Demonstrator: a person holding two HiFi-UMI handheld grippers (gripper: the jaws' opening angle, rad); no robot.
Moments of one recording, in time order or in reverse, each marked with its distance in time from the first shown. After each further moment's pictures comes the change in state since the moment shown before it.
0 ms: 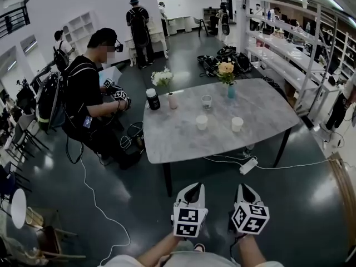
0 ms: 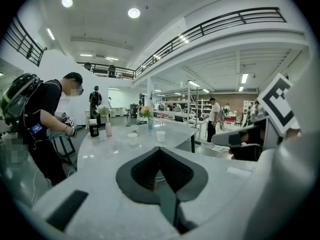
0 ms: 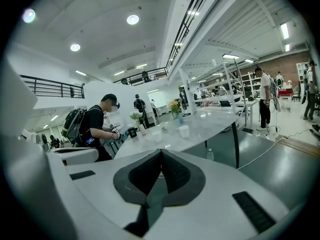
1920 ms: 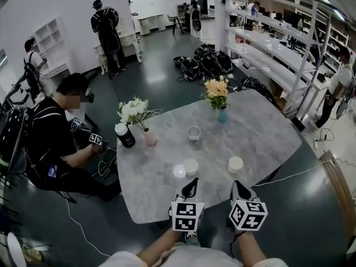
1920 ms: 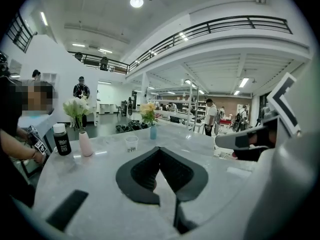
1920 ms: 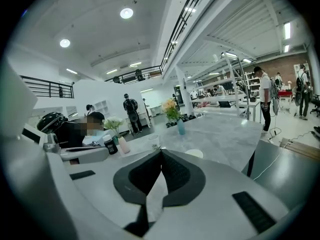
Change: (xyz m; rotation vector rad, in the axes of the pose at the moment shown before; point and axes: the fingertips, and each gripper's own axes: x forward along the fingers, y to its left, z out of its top) left arm 0.313 0.136 0.098 -0.022 0.017 -0.128; right arm 0.297 -0.028 0.129 0.017 0.003 -0.068
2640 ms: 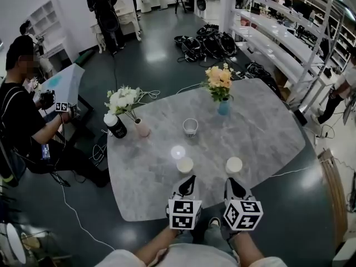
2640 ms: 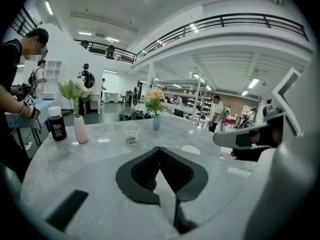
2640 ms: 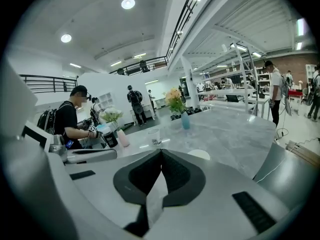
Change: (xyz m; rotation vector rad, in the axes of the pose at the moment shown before) left arm 0.062 0.014 -0.024 -0.090 0.099 0.028; right arm 0.064 -0.010 -0.003 -0.035 0.100 0.063
